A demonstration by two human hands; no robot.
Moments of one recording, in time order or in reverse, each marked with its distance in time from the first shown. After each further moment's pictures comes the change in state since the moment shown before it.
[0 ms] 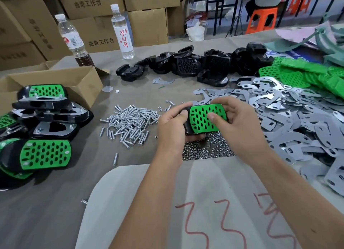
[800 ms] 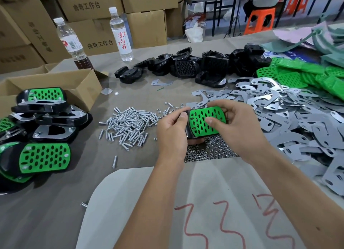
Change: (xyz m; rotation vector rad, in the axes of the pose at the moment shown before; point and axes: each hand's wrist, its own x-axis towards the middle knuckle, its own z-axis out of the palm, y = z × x) left_hand 0.002 -0.010 0.000 0.023 0.043 0.070; right_hand 0.004 -0.002 -0.003 -0.022 -0.035 0.033
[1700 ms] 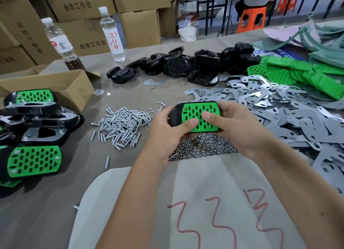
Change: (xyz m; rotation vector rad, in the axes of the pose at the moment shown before) left_hand 0.004 0.008 -0.013 0.103 -0.324 0.024; right_hand -0.003 -0.003 -0.022 0.420 -0.249 0.234
